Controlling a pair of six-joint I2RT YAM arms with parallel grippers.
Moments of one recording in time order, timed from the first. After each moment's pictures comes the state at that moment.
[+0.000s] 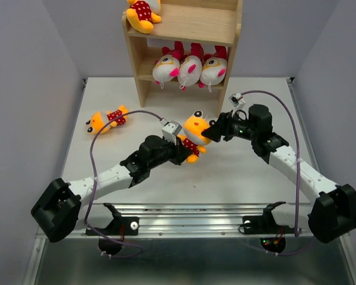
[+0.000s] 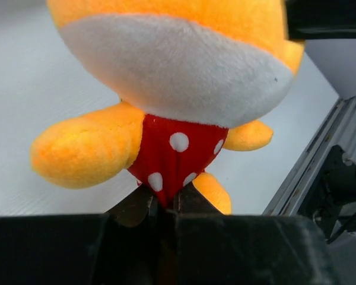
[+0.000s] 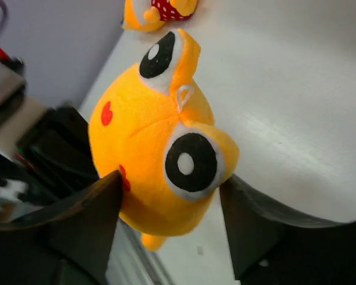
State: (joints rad) left arm -0.80 1.24 0.59 0.38 0.15 -0.45; right arm 0.38 1.23 0.85 0.07 -0.59 0.63
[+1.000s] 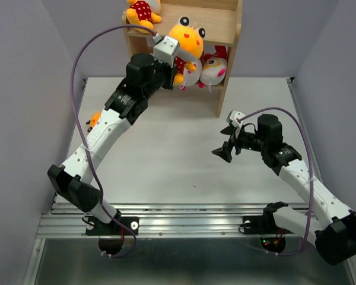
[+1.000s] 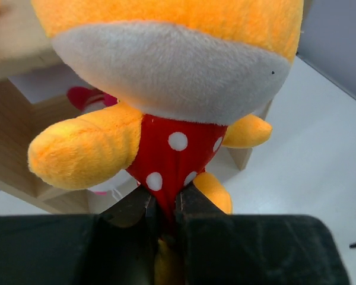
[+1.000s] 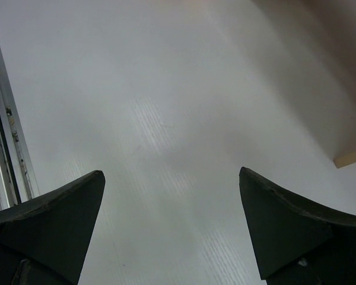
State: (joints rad) left arm -0.58 1.50 1.67 -0.31 -0.02 0.05; right arm 0.36 1.01 0.80 -0.19 -0.71 -0.31
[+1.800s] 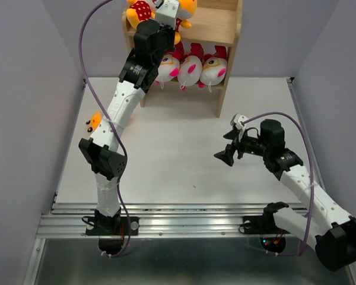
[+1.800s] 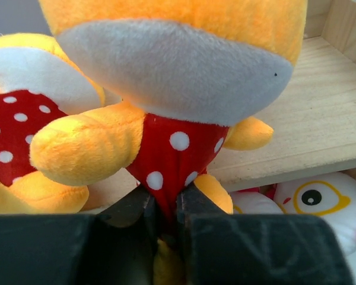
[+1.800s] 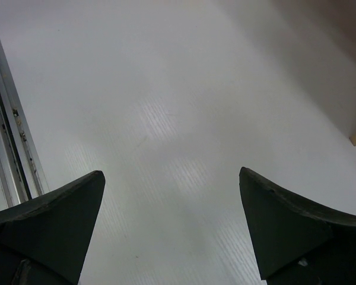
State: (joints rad) left arm -0.49 1.97 2.36 -0.31 -0.18 0.14; right arm 0.33 0.95 0.72 -0.17 -0.72 -0.25
